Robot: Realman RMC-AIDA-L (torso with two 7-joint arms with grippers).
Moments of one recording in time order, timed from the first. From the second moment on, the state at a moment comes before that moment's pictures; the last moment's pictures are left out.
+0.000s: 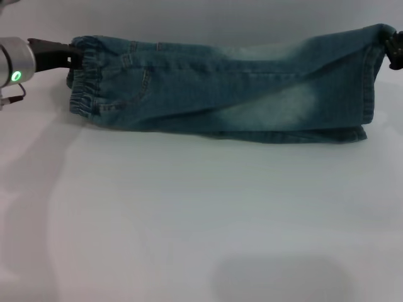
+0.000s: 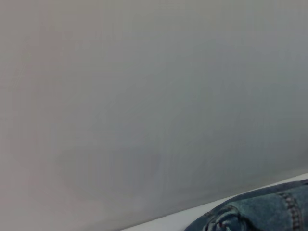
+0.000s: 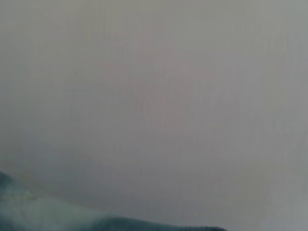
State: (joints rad) left arm -0.64 -2.06 1.07 0.86 2.29 0.64 -2.18; right arm 0.59 2.06 -0.65 -0.75 -1.88 -0.86 1.32
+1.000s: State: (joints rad) left arm -0.70 -2.06 1.14 0.76 2.30 0.54 -2.19; right arm 0.64 2.07 -0.75 -0.65 -1.88 -0.63 1.30
